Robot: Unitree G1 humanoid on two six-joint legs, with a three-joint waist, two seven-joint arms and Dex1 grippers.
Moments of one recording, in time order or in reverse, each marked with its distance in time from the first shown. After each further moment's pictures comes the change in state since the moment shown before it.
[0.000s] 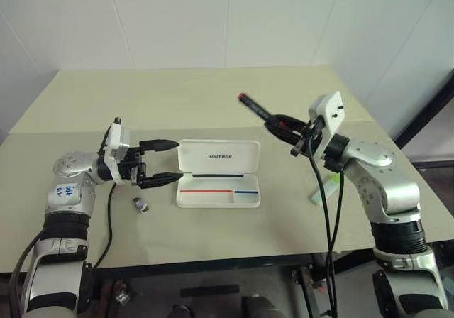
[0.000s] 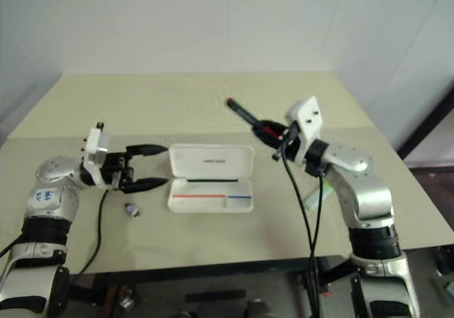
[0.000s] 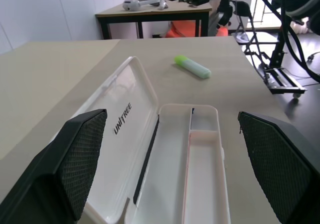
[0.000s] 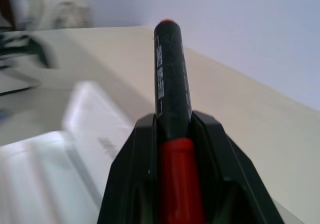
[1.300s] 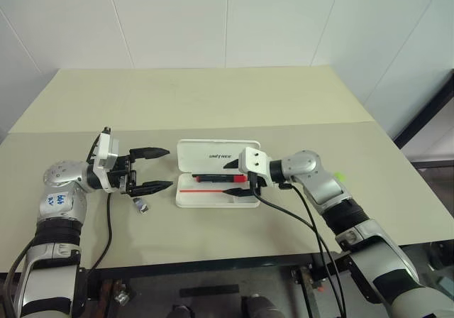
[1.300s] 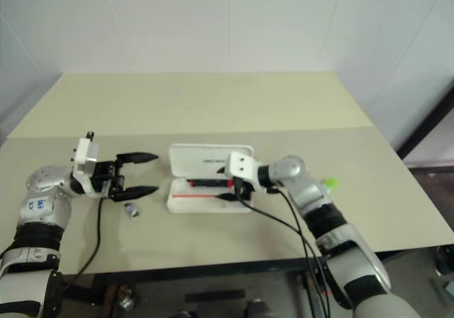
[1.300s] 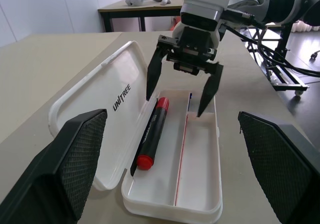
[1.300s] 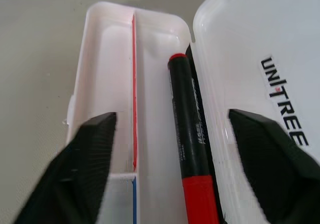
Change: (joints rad) left arm 0.049 0.019 0.023 0.039 -0.015 -0.066 -0.027; right arm -0.178 0.160 0.353 0.588 -0.366 -0.480 0.295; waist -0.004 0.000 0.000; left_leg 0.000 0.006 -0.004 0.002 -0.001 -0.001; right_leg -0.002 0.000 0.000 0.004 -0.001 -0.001
